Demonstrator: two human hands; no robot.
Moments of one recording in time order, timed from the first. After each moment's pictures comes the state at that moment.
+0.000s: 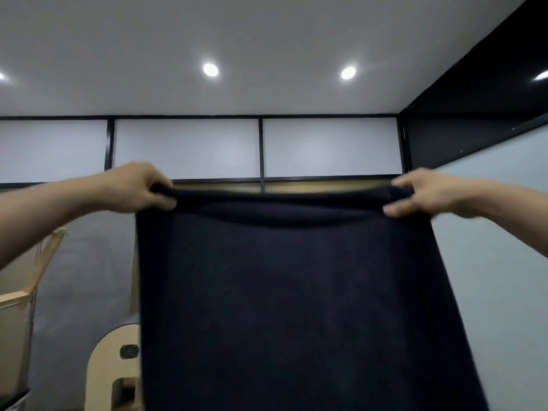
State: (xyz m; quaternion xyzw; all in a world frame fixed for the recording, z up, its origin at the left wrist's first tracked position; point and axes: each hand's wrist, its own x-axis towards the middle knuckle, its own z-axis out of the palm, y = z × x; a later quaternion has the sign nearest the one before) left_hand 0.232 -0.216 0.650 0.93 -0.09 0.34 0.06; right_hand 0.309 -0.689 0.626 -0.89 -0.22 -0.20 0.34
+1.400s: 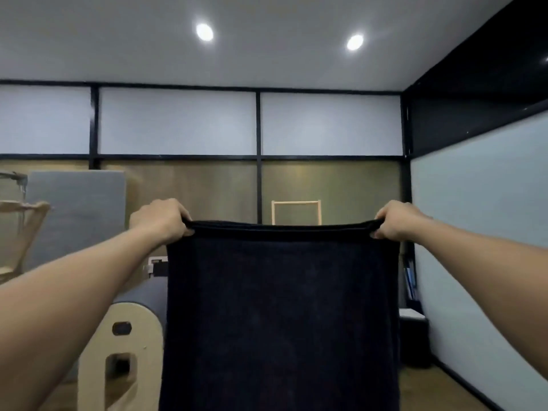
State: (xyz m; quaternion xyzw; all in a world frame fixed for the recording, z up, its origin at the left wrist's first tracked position) left_hand 0.386 -0.195 0.562 0.94 0.12 0.32 0.07; right_hand 0.452 -0.630 0.557 -0.96 0.00 -0.23 0.17
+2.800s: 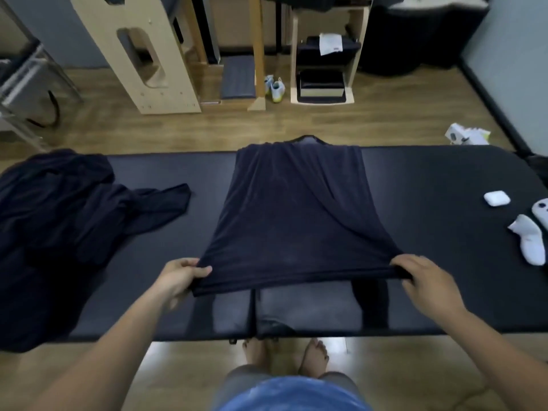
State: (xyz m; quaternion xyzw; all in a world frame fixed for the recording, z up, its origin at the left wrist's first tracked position) left_hand 0.056 -0.250 -0.056 0.64 0.43 -0.14 0.62; right_hand 0.119 -0.736 -0.057 -0.98 -0.12 0.05 0.12
